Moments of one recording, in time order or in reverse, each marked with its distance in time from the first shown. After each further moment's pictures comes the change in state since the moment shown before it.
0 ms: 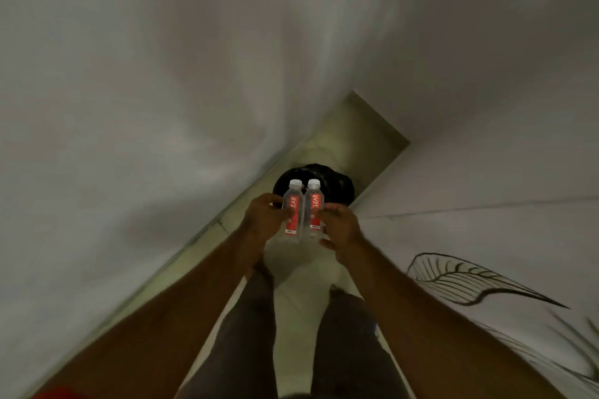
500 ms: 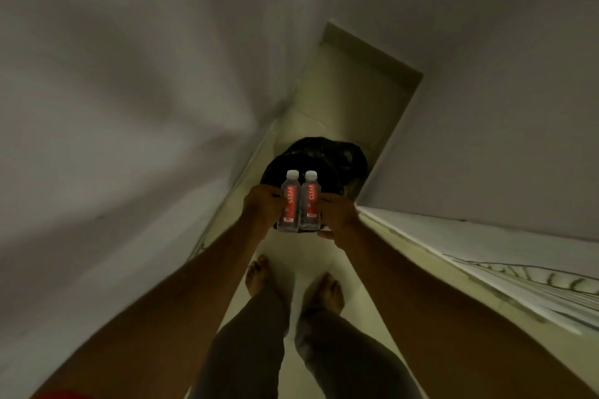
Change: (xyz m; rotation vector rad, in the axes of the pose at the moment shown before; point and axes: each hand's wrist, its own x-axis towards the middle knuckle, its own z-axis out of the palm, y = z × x) left_hand 0.263 -0.077 0.068 0.377 -0.138 0.026; right_hand 0.242 0.071 0.048 0.157 0.058 0.223
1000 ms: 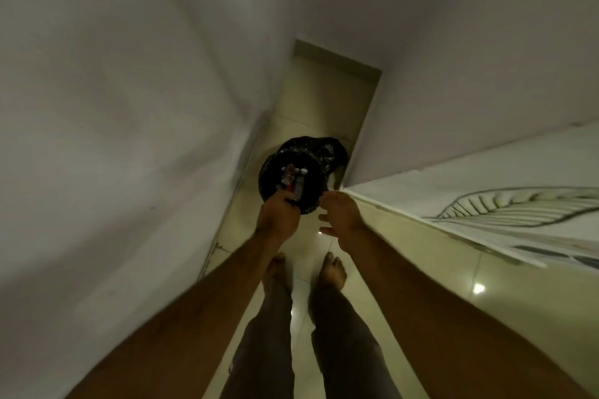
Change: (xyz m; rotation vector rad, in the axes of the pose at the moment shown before) left_hand -0.133 0.022 -0.007 0.161 -0.064 0.166; right_hand -0.121 0.020 -0.022 0.226 0.083 -0.025
